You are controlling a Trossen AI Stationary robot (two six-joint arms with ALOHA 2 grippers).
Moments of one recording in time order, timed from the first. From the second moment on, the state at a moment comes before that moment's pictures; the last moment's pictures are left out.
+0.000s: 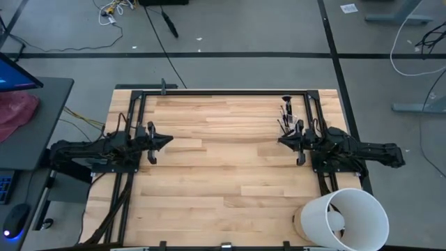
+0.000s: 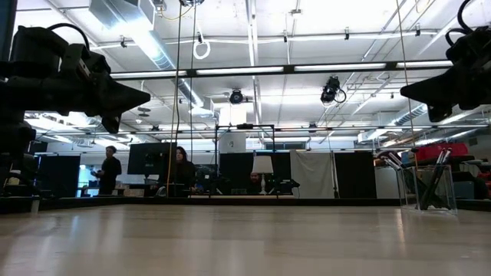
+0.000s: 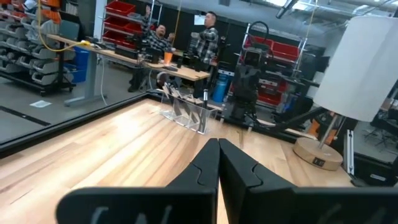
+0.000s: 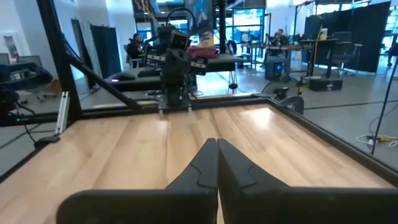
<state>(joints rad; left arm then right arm) 0.00 0.01 0.01 0.07 -0.24 -0.25 -0.09 0.00 0.03 -0.01 -0.01 0.04</state>
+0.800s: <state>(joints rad) 0.00 0.01 0.01 0.07 -0.25 -0.26 -0.09 0.01 0.03 -0.01 -0.01 0.04</state>
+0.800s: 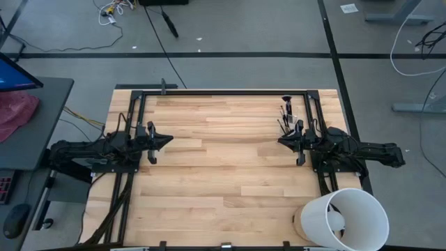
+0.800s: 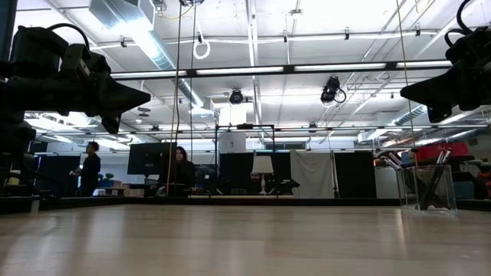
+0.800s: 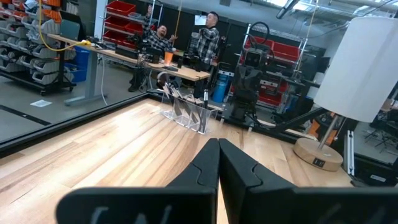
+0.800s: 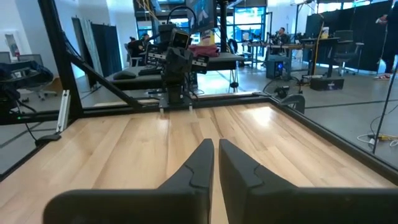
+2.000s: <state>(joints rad) 0.00 0.01 0.01 0.08 -0.25 -0.26 0.01 0.02 0.02 0.02 -0.01 0.02</state>
